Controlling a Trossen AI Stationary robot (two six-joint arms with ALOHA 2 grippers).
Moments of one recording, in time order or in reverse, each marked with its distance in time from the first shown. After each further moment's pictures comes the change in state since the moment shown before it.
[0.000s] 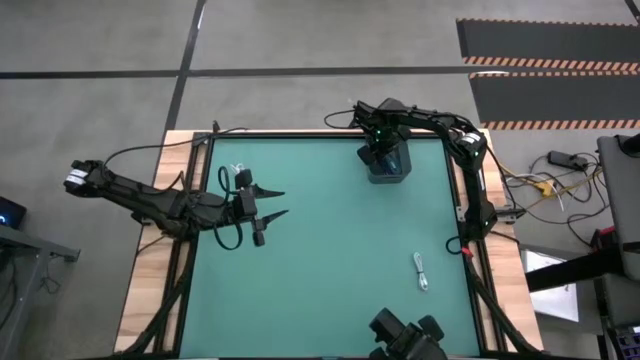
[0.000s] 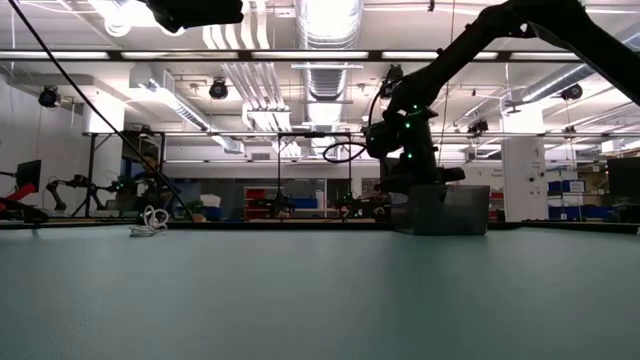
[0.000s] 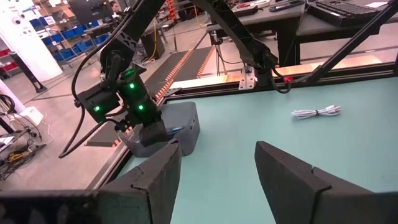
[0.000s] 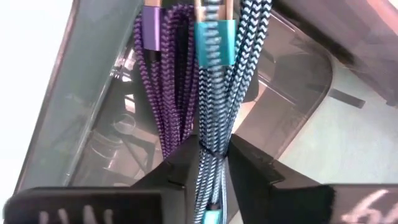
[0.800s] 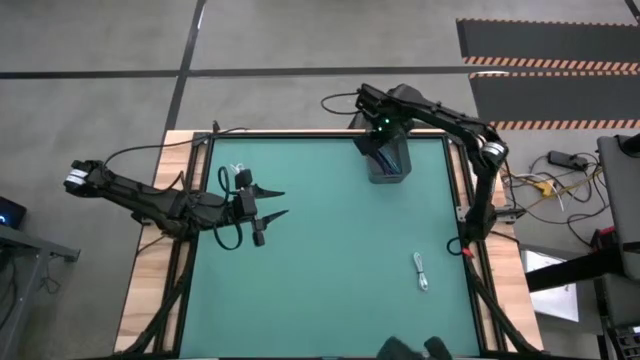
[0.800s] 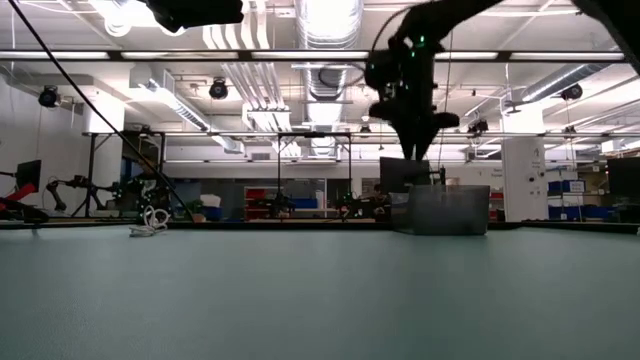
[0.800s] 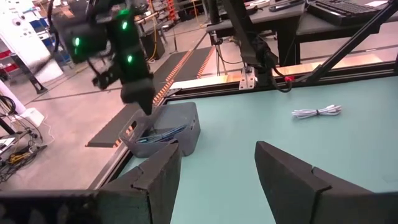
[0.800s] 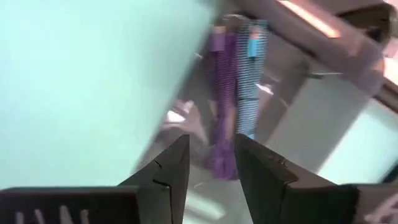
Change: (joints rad) left arm 0.000 0.000 0.000 0.001 0.000 0.007; right arm 0.093 -0.217 0.136 -0.160 -0.087 0.092
